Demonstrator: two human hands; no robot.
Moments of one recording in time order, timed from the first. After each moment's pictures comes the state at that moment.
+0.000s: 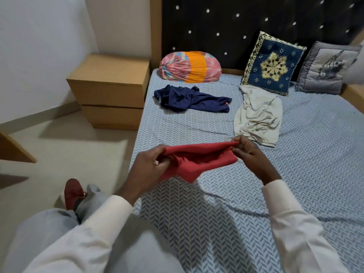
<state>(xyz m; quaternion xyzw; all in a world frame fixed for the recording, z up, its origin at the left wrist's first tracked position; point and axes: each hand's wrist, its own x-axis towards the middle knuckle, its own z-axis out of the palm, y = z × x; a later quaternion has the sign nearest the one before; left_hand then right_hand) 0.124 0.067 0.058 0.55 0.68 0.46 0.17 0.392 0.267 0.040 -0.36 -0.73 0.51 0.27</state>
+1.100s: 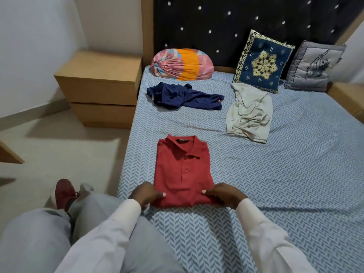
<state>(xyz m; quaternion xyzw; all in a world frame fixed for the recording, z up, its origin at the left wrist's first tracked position) 0.115 0.079 -0.099 0.33 0.80 0.19 0.46 0.389 0.209 -0.075 -0.62 -0.52 0.58 -0.04</state>
